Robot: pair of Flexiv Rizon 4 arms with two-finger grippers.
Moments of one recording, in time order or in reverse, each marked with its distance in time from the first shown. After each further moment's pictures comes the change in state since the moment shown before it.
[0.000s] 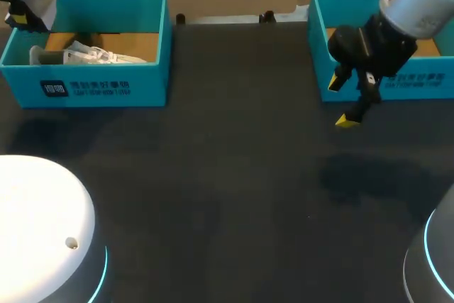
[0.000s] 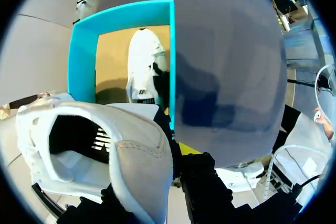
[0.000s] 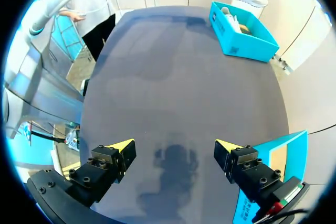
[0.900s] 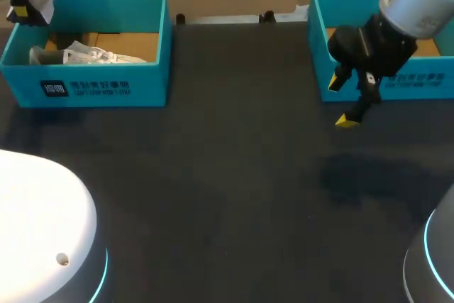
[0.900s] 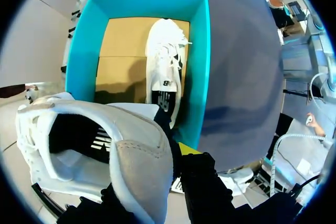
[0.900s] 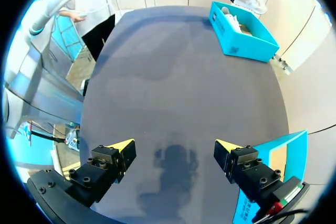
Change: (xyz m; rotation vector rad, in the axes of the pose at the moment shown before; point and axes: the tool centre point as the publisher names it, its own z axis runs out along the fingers) left arm -0.062 0.014 0.034 0.041 0.128 -0.051; right arm 0.000 0.000 0.000 0.000 0.000 0.000
